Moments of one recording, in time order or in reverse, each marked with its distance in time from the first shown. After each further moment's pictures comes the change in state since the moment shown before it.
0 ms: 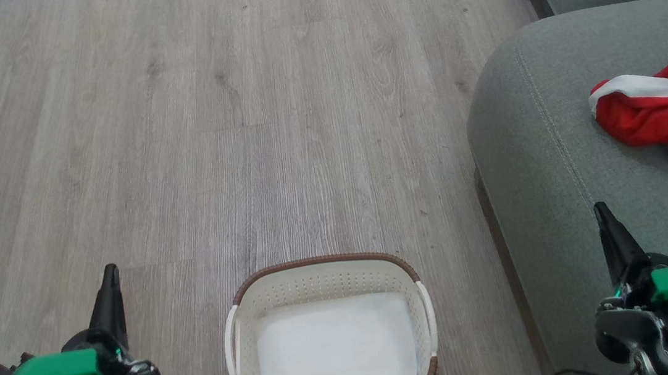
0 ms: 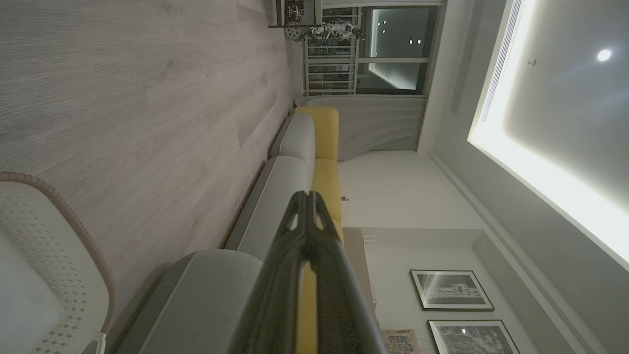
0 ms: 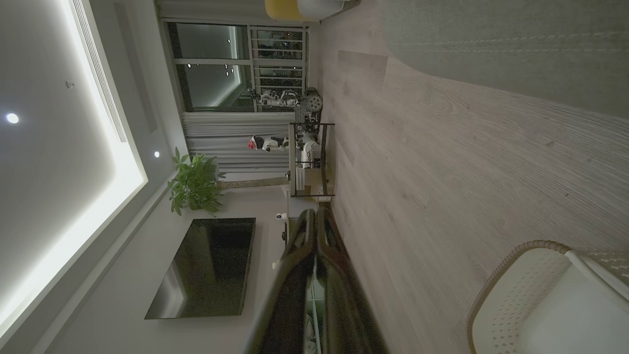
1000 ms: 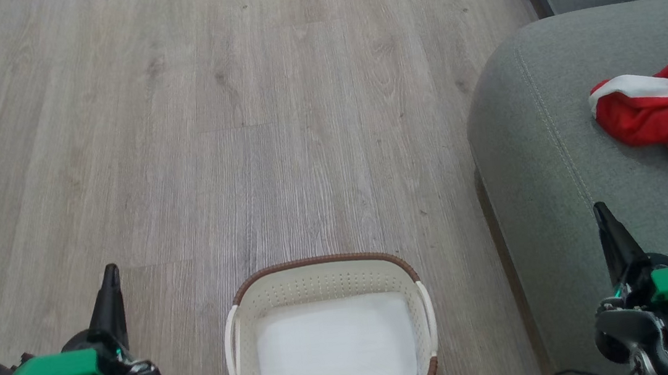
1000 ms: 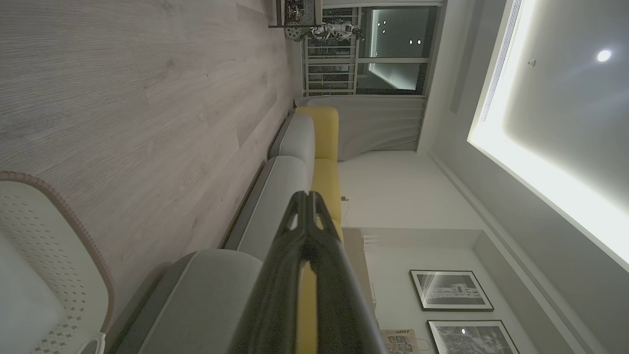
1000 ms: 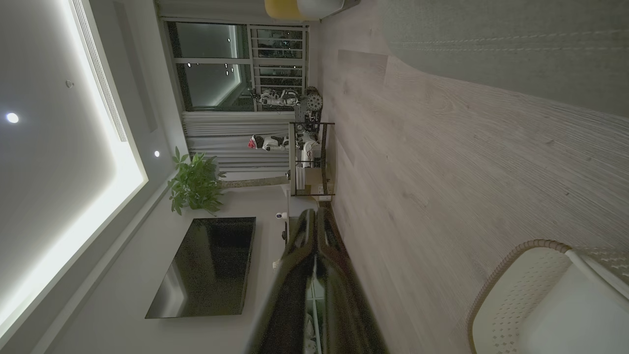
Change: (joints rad) left arm 0.000 -0.002 0.001 0.000 0.000 0.000 0.000; right arm 0.000 0.001 -0.001 0.000 0.000 0.000 0.004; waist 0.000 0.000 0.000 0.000
